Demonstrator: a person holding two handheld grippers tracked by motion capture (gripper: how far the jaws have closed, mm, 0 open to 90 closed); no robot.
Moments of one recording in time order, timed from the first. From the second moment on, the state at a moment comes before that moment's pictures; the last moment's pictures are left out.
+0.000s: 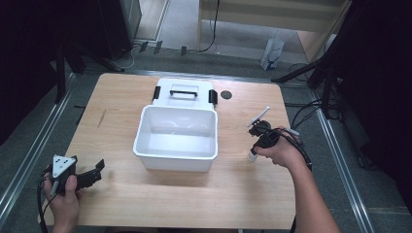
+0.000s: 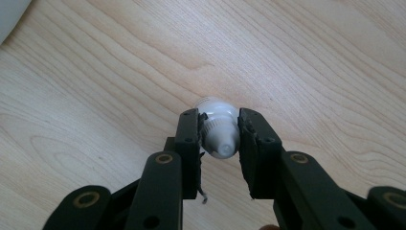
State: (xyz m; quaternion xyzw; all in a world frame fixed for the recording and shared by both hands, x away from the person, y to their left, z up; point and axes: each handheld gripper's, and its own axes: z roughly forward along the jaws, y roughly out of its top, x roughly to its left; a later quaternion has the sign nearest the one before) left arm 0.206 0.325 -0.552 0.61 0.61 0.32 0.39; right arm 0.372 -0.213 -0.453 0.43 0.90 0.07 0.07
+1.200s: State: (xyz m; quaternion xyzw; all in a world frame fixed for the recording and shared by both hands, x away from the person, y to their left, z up) left arm 0.206 0.325 -0.551 0.61 0.61 0.32 0.38; right arm 0.369 -0.121 -0.326 0.33 0.93 0.13 0.10
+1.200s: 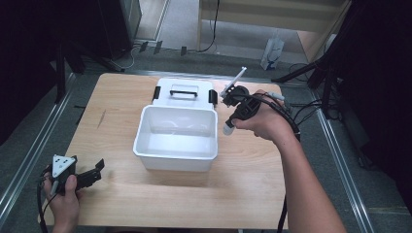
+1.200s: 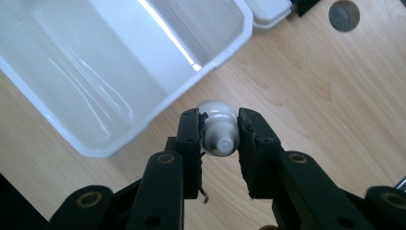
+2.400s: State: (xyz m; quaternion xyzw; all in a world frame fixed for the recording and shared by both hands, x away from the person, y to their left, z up) left arm 0.207 0.325 -0.552 0.61 0.62 0.32 0.38; right arm 0.360 -0.070 -0.382 0.18 0.97 0.11 0.11
